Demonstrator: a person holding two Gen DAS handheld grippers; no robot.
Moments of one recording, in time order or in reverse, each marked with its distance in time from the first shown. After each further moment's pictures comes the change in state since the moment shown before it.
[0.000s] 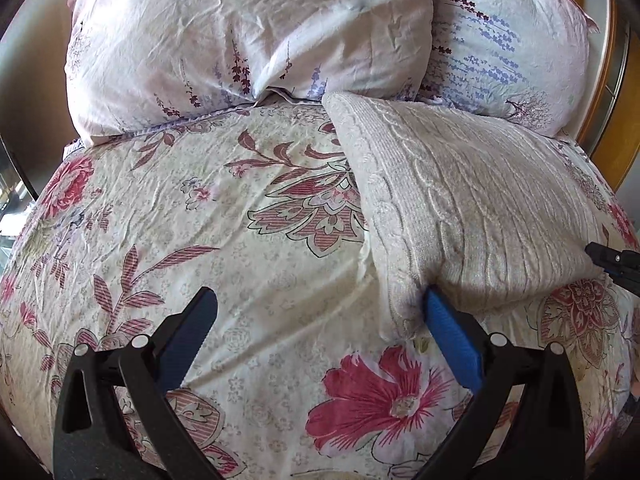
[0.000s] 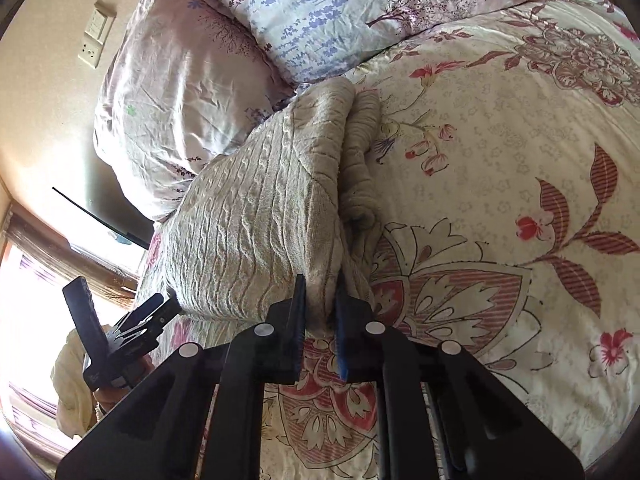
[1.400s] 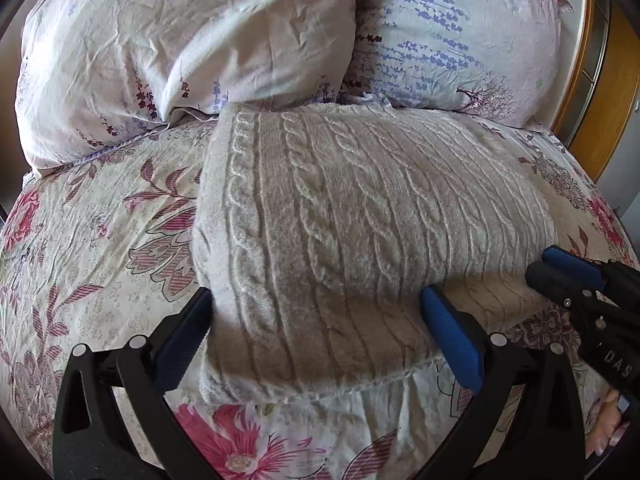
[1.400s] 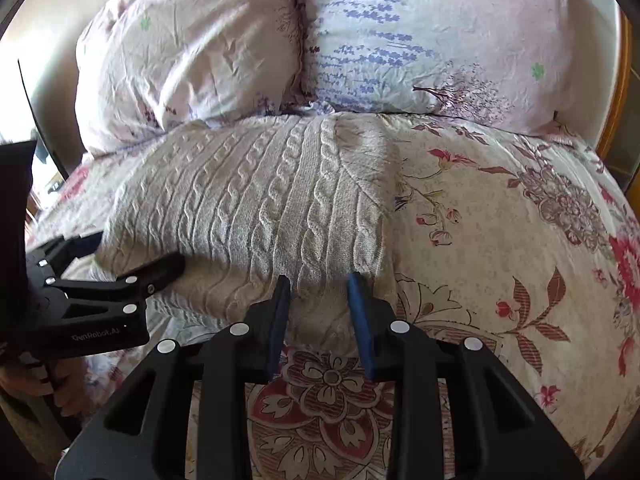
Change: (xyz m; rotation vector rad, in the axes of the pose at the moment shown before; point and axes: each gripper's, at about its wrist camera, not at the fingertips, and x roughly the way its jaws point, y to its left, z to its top) left arm 0.023 -0.075 0.023 0.049 -0.006 -0.065; right arm 0.013 0.064 -0.011 -0.355 -0.101 -0.362
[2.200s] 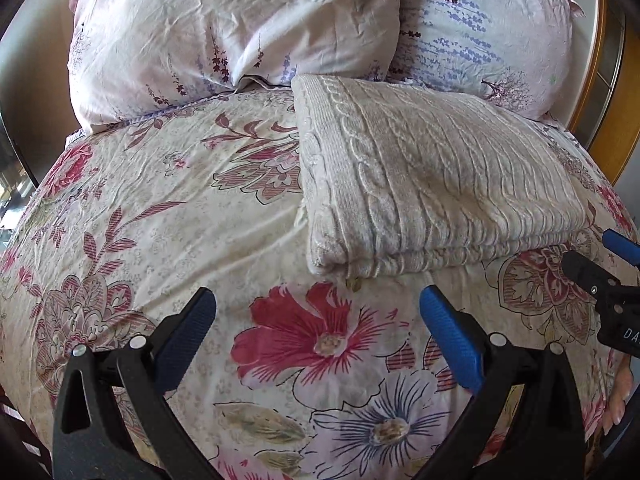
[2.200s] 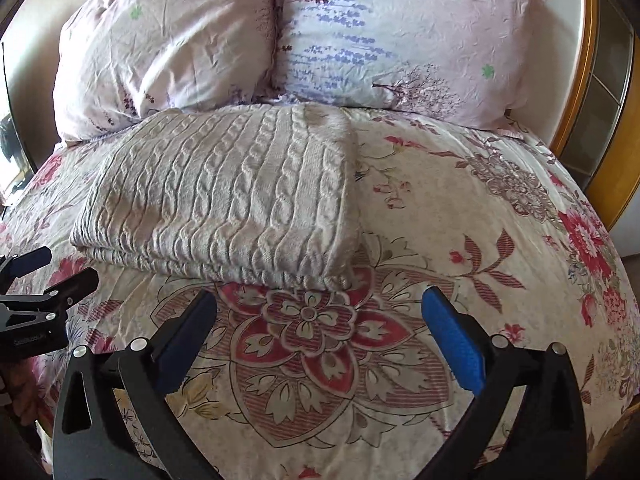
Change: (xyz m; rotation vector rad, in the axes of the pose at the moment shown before) left arm -0.031 0.030 -0.053 -0.037 0.022 0.102; right arm -0.016 0.025 -0.029 -0.041 0.006 -0.202
